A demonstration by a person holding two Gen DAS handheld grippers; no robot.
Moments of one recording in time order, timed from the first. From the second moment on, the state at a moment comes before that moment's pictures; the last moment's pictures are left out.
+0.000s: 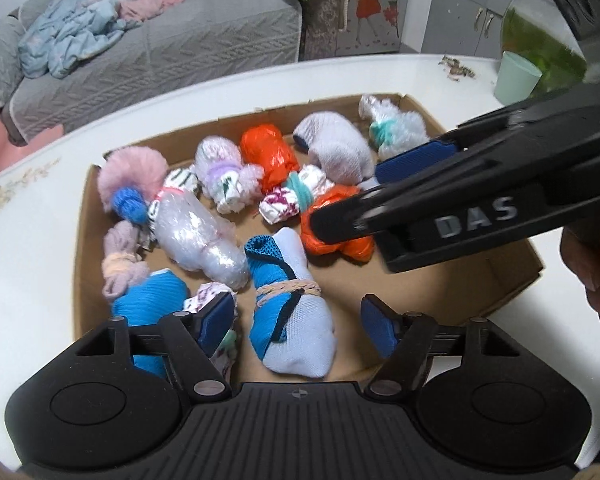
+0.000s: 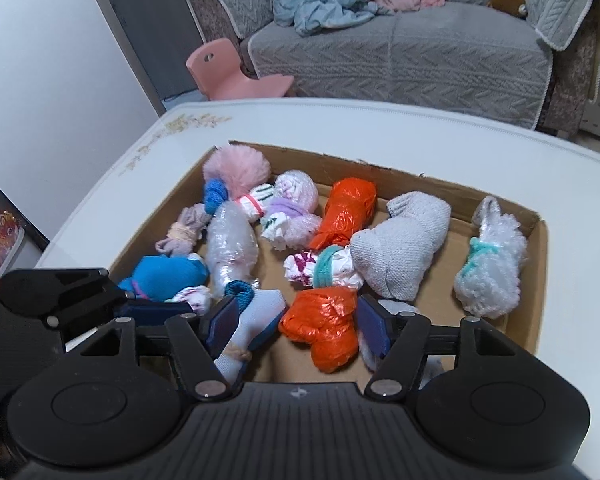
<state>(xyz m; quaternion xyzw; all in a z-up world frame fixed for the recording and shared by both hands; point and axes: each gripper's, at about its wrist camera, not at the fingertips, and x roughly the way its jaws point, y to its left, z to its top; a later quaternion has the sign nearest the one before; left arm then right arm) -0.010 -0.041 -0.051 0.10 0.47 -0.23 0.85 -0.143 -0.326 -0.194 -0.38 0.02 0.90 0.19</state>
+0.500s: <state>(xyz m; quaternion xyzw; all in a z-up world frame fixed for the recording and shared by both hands) -0.135 -0.022 -0.012 0.10 0.50 -0.26 0.82 -0.044 -0.396 -0.183 -0.41 -0.02 0.90 0.15</state>
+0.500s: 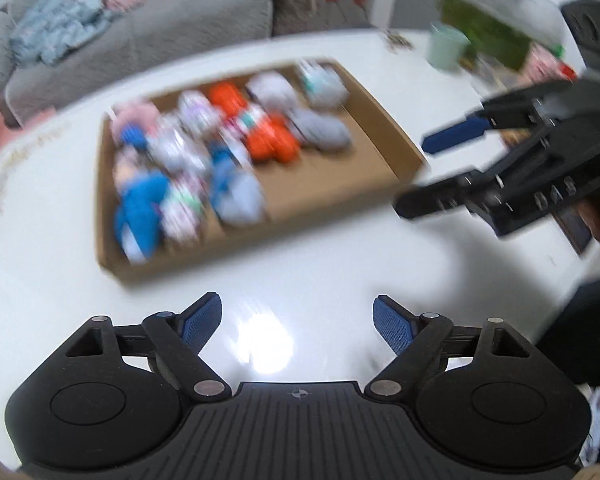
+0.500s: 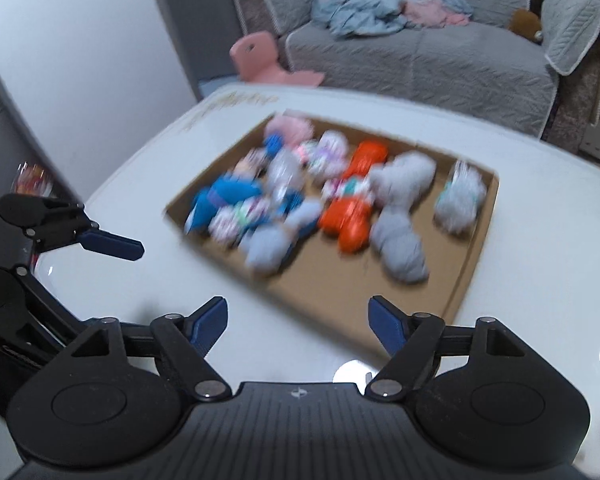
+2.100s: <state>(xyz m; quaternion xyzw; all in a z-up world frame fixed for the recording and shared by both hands) -0.201 -0.058 -0.085 -0.03 0.53 -0.13 0.84 -0.027 -0.411 -0.225 -0.47 -0.02 0.86 0.20</state>
